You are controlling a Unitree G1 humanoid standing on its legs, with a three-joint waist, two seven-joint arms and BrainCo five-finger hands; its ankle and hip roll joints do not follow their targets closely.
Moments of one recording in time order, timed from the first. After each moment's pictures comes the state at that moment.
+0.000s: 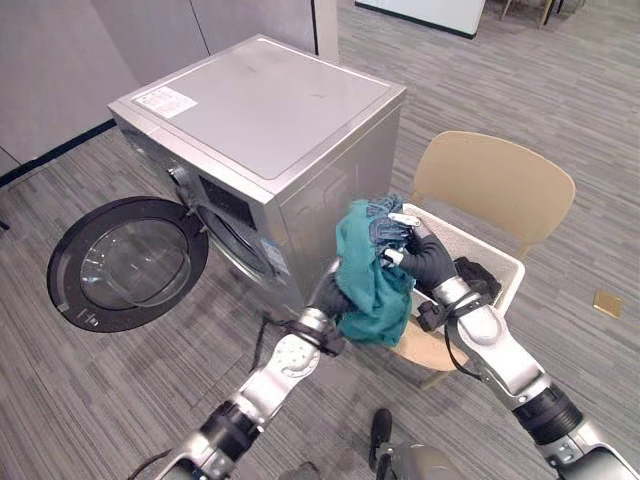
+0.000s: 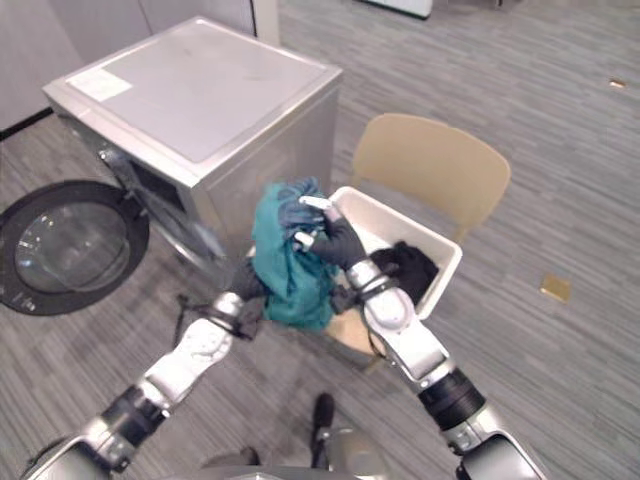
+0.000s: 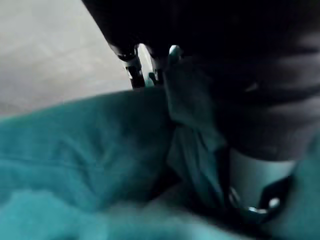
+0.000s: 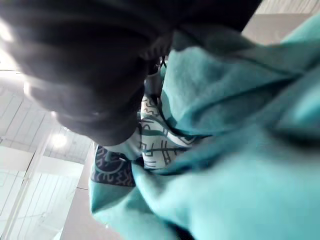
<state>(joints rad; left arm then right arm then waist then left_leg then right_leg) -0.30 0.36 -0.61 0.14 -0.02 -0.24 0.13 -0.33 -0.39 0.49 -0.08 0.29 -0.23 -0.08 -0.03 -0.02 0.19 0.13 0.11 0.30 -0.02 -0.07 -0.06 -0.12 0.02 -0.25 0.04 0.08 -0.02</state>
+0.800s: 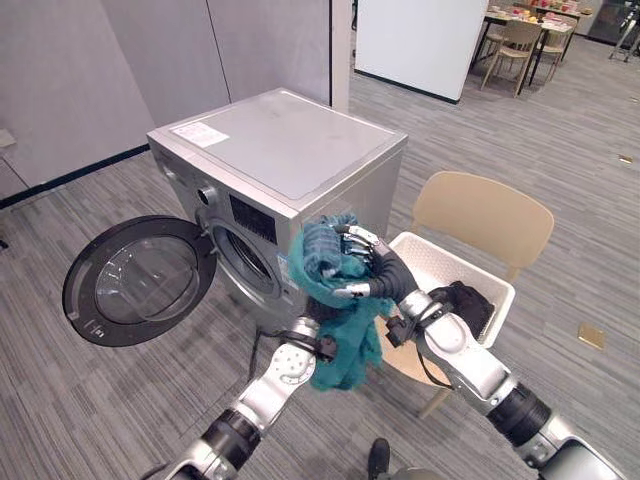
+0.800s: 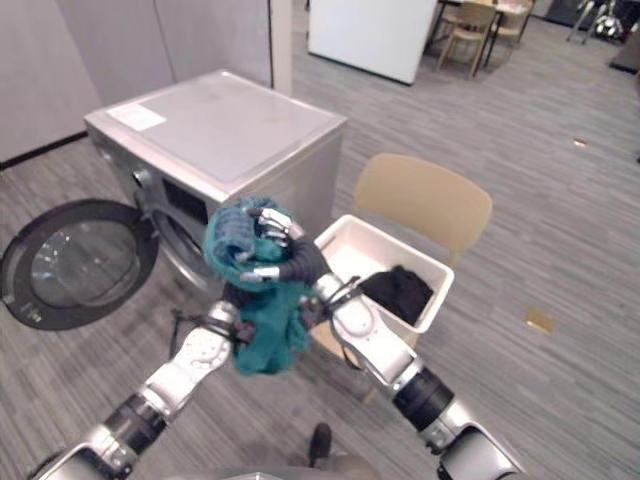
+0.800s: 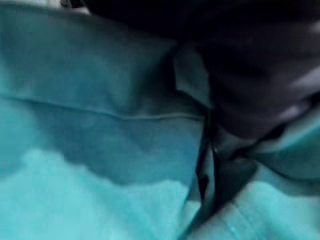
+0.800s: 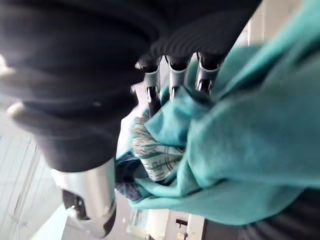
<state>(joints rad) -0.14 0.37 -0.43 0.21 -0.04 -0.23 0.21 -0.34 -0.40 0.60 -0.08 0.26 -0.22 -0.06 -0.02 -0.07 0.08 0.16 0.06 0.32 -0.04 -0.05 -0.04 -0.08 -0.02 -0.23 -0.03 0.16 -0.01</state>
